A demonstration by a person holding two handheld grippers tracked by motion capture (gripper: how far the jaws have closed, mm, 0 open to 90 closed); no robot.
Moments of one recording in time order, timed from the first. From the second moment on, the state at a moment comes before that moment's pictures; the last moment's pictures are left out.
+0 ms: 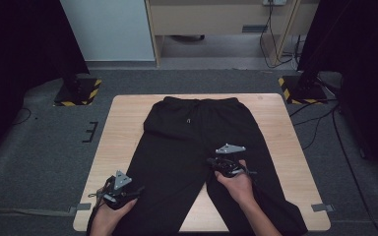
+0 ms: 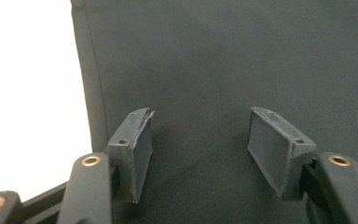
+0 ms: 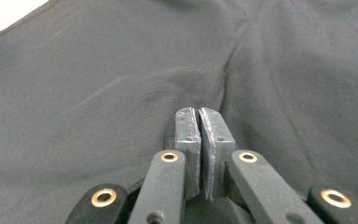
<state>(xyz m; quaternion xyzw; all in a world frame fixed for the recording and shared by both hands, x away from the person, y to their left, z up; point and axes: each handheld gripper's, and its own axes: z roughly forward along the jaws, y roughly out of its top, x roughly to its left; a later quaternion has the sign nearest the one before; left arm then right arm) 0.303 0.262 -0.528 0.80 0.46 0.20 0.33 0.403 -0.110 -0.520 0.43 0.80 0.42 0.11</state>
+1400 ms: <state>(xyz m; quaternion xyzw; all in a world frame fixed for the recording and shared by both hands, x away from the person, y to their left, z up) 0.284 0.264 -0.531 0.80 0.45 0.19 0.34 0.380 -0.242 -0.501 0.46 0.79 0.34 0.21</state>
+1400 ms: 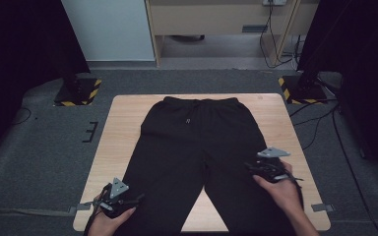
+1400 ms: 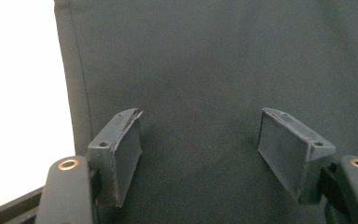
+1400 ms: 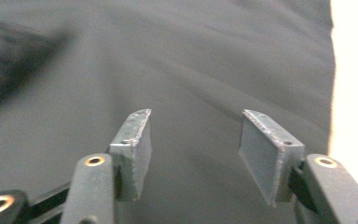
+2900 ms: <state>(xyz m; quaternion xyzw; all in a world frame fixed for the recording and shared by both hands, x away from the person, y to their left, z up) 0.315 0.272 -0.496 0.82 0.41 0.19 0.35 0.399 -0.330 -0.500 0.51 0.74 0.38 0.22</state>
